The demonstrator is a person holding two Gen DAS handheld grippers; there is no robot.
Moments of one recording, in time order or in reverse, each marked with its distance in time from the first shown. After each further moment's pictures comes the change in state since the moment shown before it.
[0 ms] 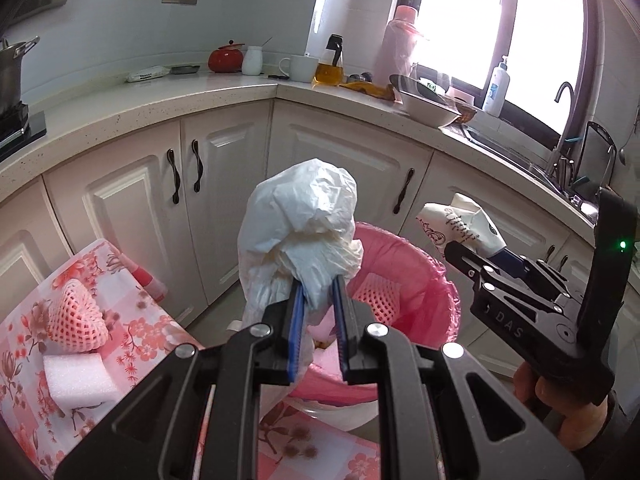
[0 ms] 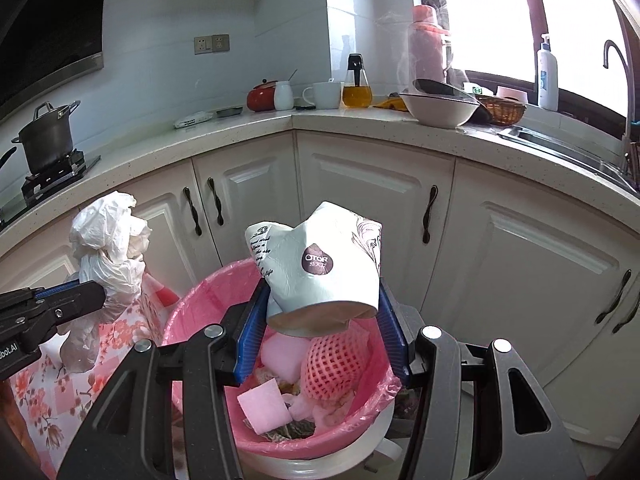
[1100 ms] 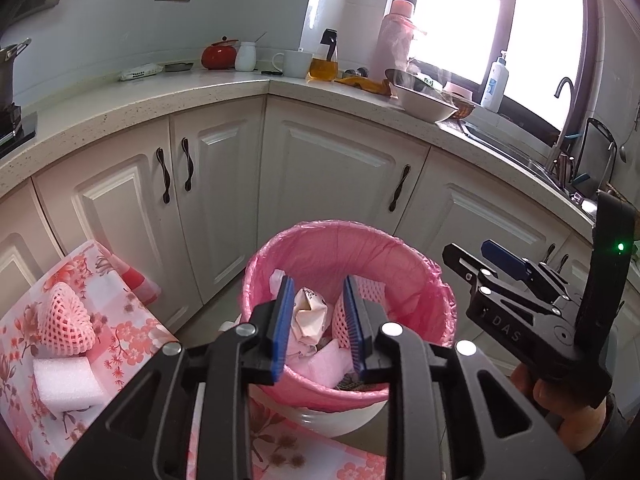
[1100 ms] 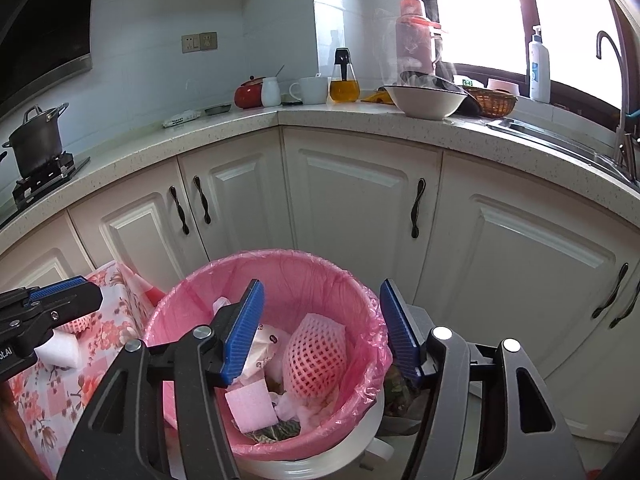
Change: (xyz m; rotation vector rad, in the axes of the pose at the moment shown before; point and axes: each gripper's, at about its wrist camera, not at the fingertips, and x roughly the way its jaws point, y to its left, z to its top) left arm 0.014 -0.009 0.004 0.003 0.012 -0.003; right arm 0.008 -0.012 -0.003 0.021 0.011 -0.022
